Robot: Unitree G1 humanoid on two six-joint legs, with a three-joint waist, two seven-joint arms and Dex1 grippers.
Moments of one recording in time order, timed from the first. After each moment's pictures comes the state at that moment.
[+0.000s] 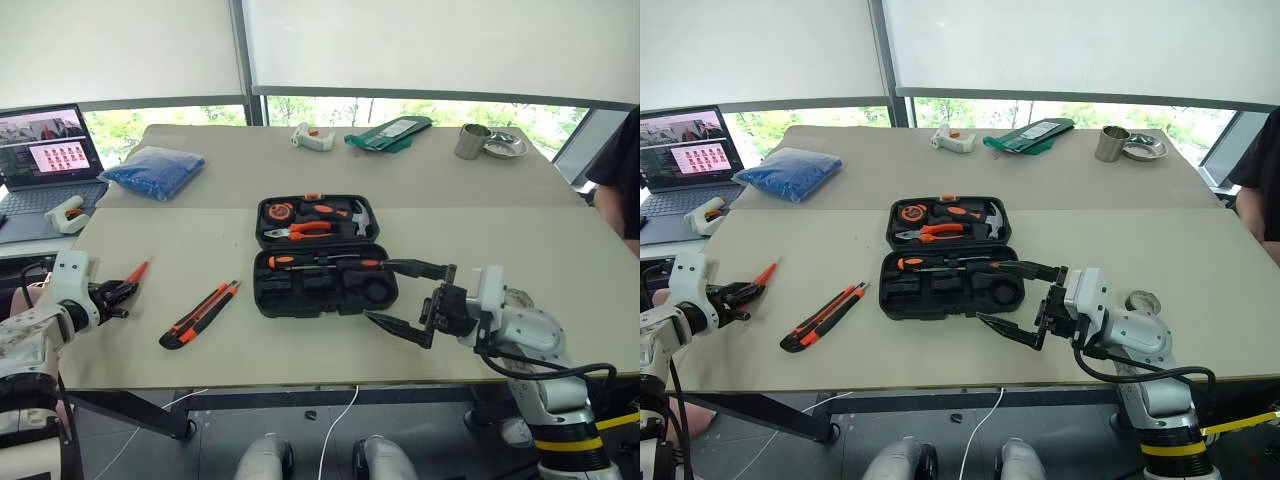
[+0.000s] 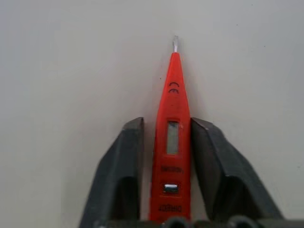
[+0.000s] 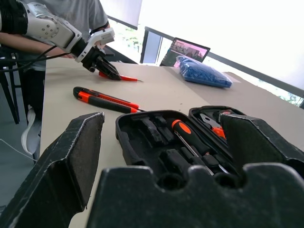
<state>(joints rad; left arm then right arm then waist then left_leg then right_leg) -0.41 0.83 0.30 0.66 -0.31 0.34 -0.71 -0.19 -0.50 -0.04 -0.25 0.46 0.01 1.05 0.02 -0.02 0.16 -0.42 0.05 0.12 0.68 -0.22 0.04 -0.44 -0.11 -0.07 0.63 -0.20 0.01</state>
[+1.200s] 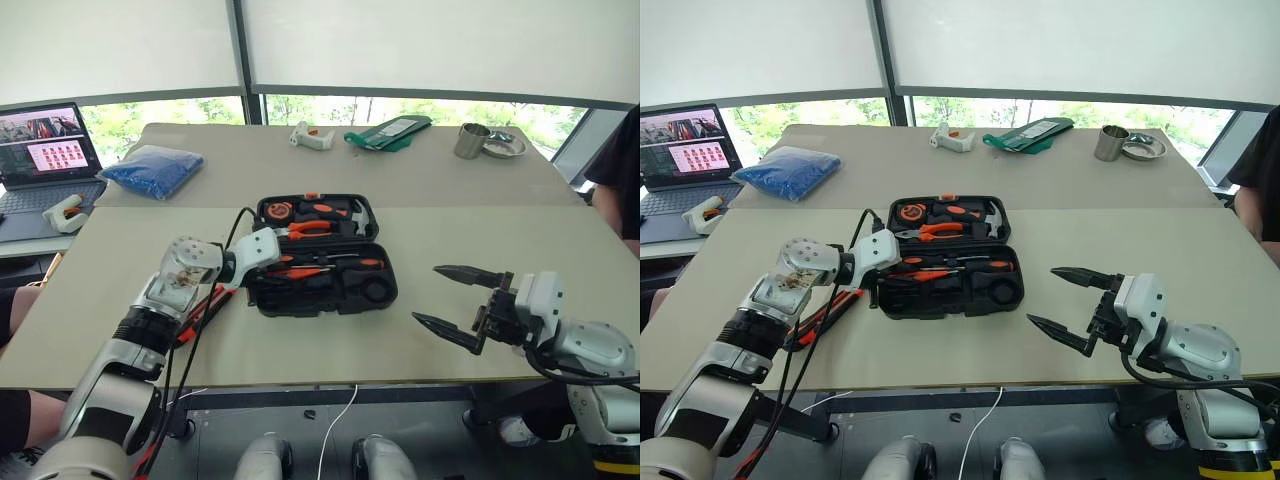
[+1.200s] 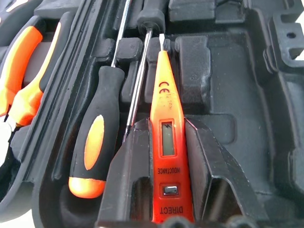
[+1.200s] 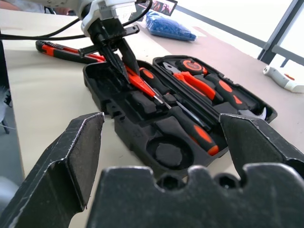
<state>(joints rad) -0.78 0.59 -0.29 0.46 -0.01 0.09 -1.16 -0.03 -0.68 -0.21 -0.25 0.49 0.03 1.04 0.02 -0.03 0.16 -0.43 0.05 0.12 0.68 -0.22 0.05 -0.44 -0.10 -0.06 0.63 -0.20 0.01</state>
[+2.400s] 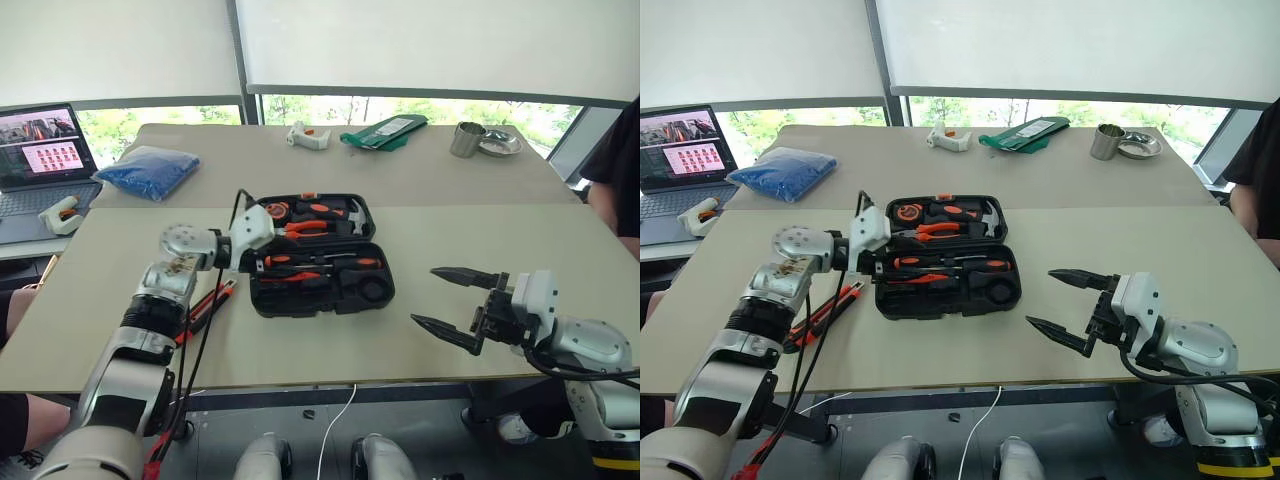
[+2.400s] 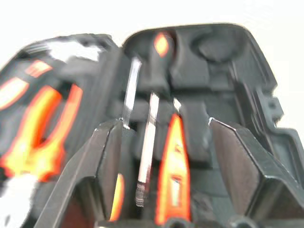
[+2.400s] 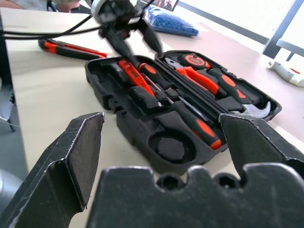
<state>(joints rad) -0.84 0.52 -0.13 0.60 -0.12 -0.03 -1.24 -0.06 -0.68 -0.19 -0.22 0.49 0.04 1.07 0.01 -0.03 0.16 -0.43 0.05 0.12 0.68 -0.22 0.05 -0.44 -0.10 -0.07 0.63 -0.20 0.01</state>
